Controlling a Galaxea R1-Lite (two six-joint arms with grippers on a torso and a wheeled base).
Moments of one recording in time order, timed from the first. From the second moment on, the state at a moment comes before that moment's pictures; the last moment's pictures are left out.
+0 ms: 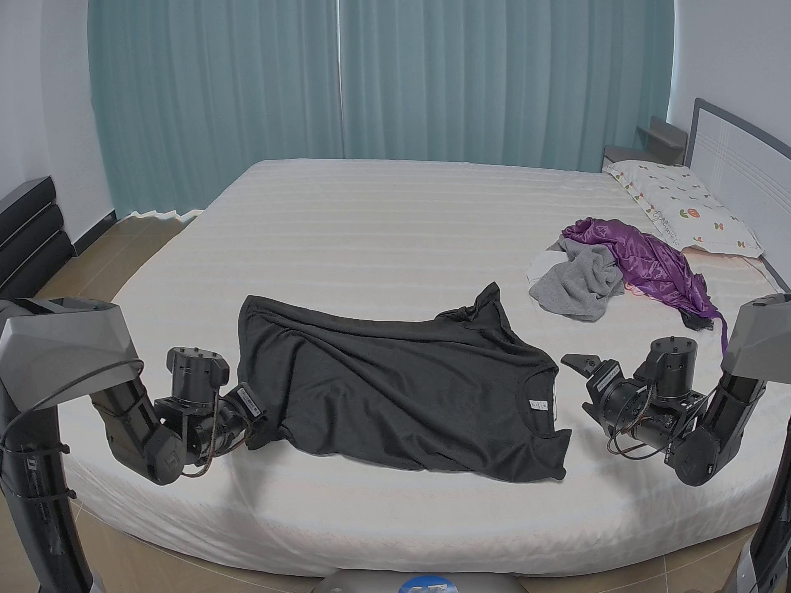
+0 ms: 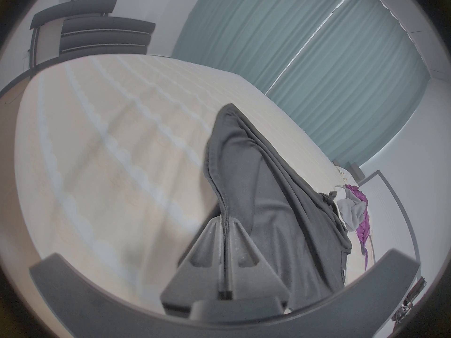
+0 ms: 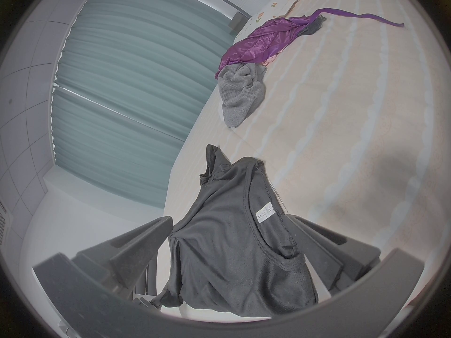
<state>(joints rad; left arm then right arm) -0.22 2.21 -0.60 -0.98 0.13 -0.80 0.25 2.13 -0.42 -1.29 0.03 1.10</state>
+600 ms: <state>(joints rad) -0.04 2.09 -0.49 -0.91 0.12 -0.67 0.25 2.19 -0.43 -1.28 0.03 1.08</state>
